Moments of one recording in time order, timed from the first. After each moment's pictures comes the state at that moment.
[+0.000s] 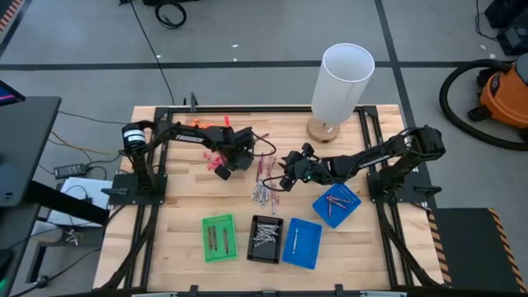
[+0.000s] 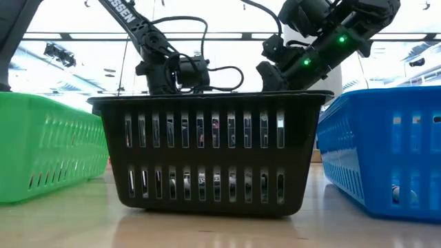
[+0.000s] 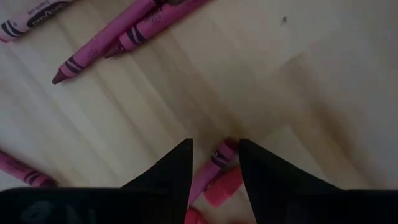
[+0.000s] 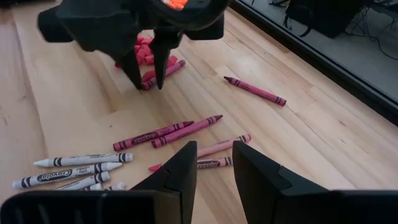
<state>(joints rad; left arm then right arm) 0.34 1.82 1.07 -0.52 0.06 1.01 0.06 1.57 0.74 0.19 0.58 0.31</state>
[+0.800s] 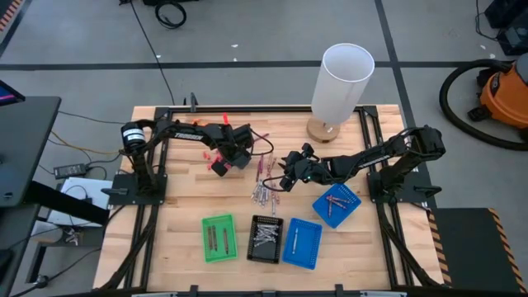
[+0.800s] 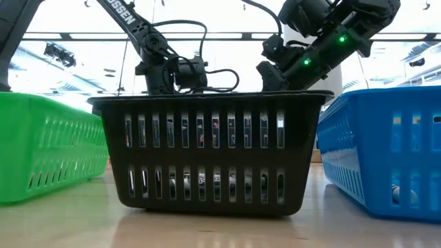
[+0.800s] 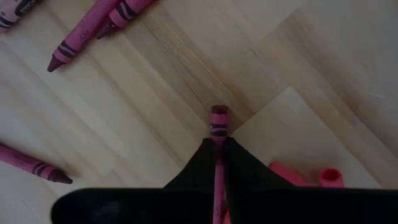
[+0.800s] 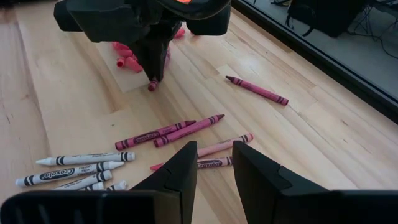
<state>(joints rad) 0.38 1.82 1.07 -0.55 0.05 1.14 0.06 1.57 0.74 0.19 0.57 0.31</state>
